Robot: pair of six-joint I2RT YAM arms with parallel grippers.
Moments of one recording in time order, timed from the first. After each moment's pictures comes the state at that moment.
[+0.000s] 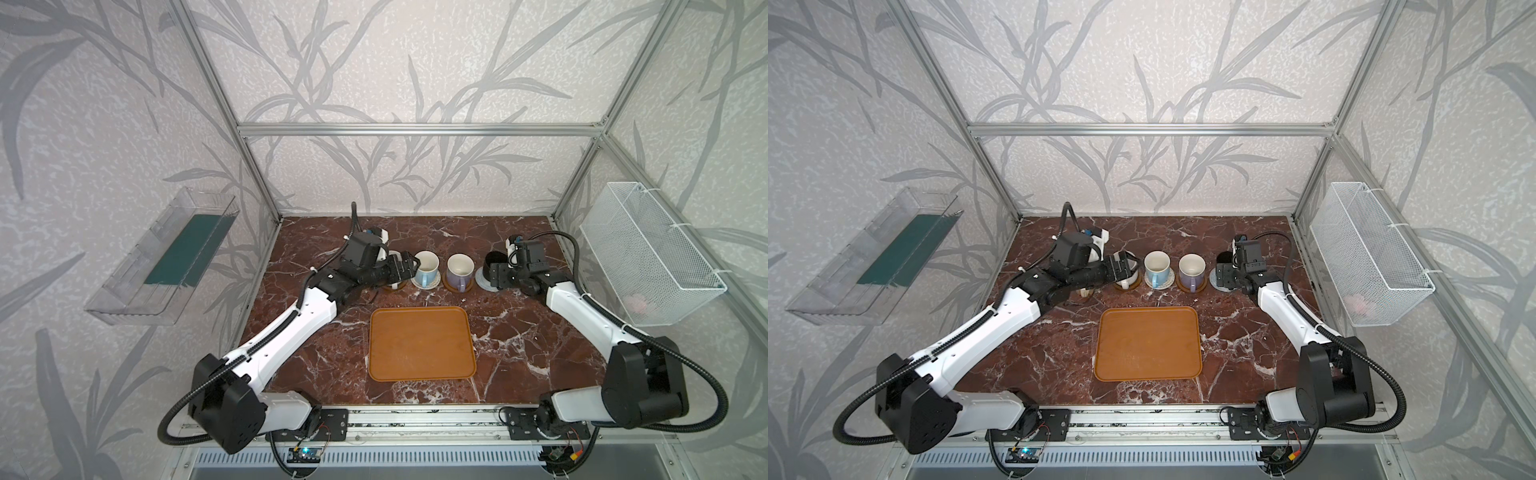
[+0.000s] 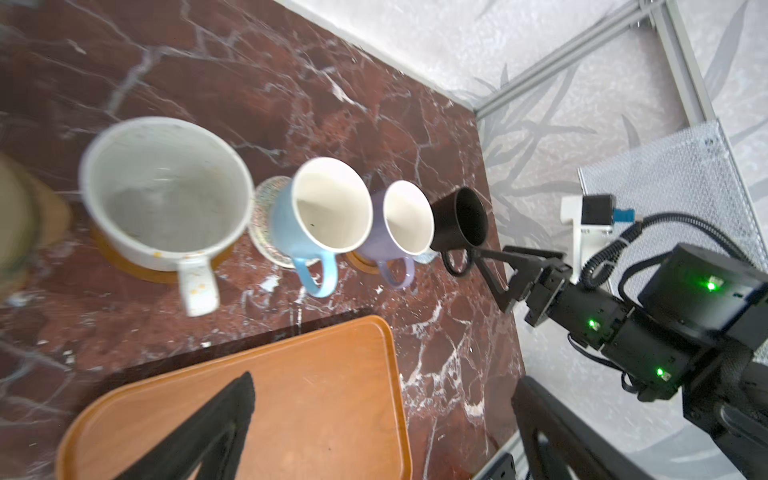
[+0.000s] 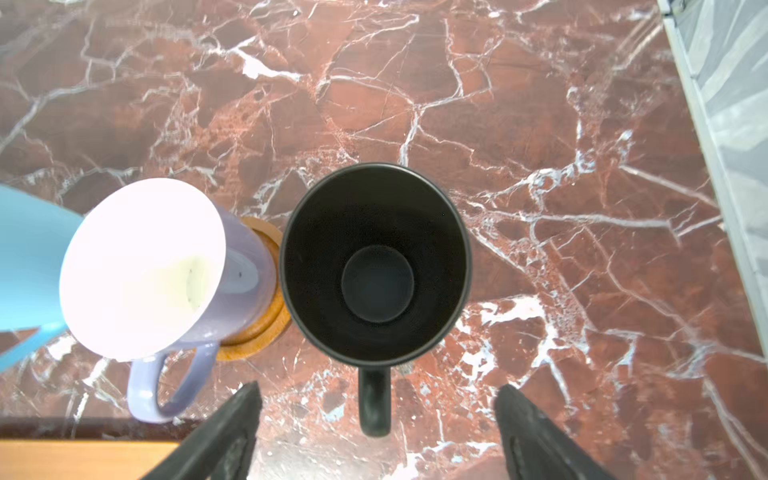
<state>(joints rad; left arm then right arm) -0.52 1.28 1.11 -0.43 0.19 -0.74 0.17 1.41 0.95 -0.40 0.08 0.17</state>
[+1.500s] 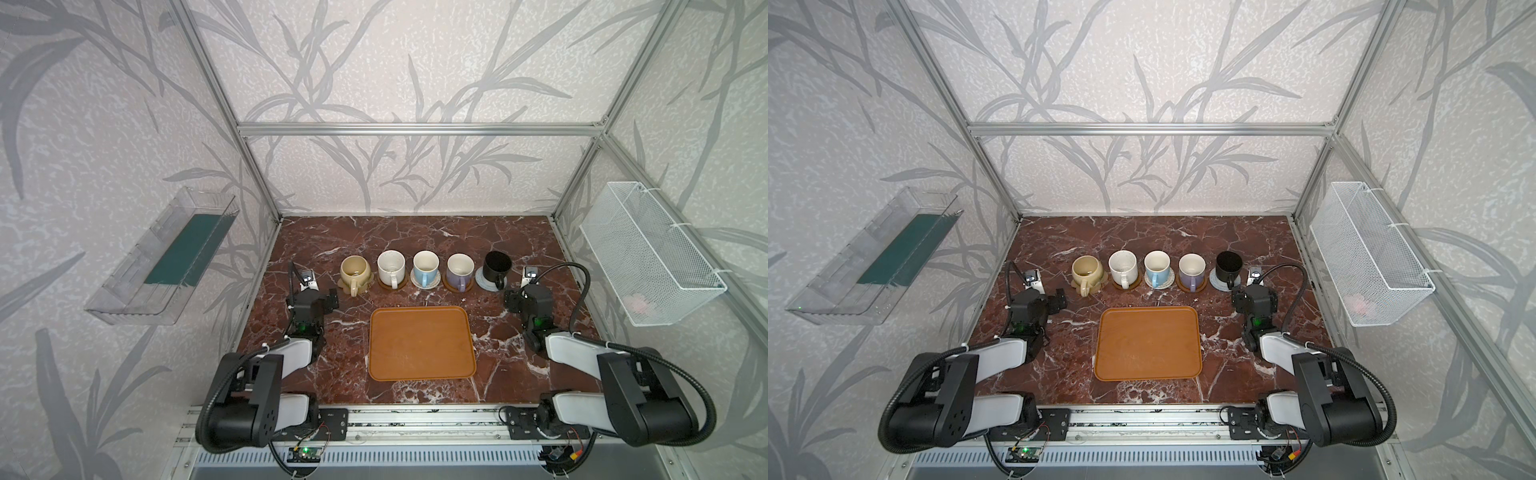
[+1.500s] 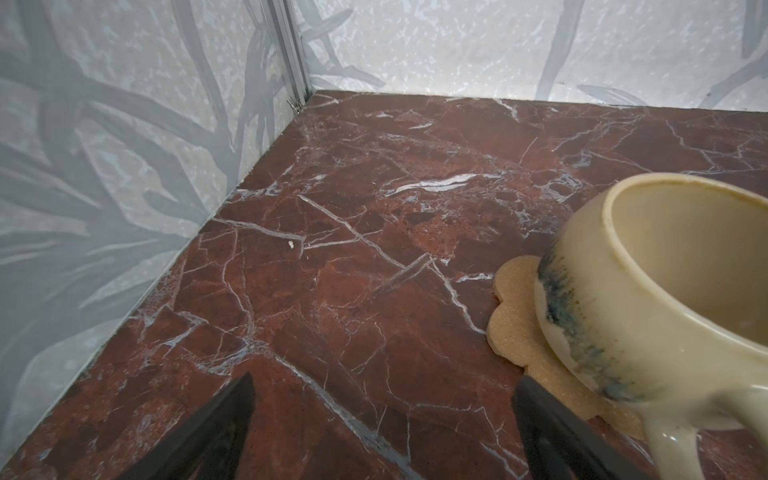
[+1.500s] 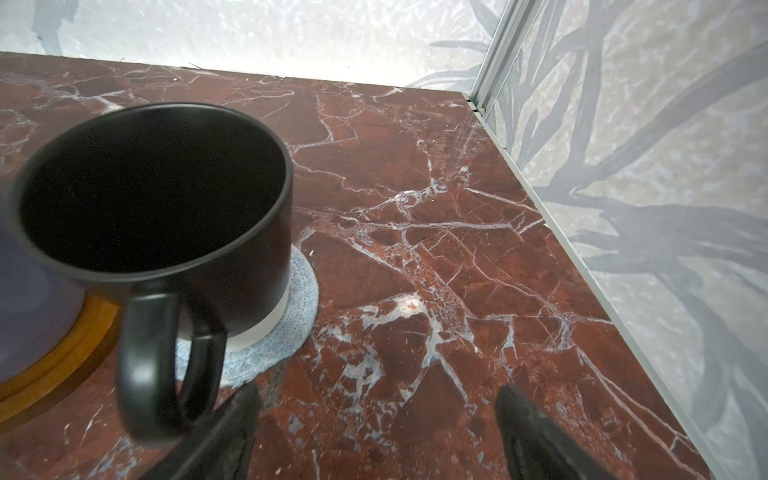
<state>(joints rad) -0.01 1.34 0.28 0.65 -0.27 -0.06 0.13 1.34 0.34 0.54 0.36 0.03</state>
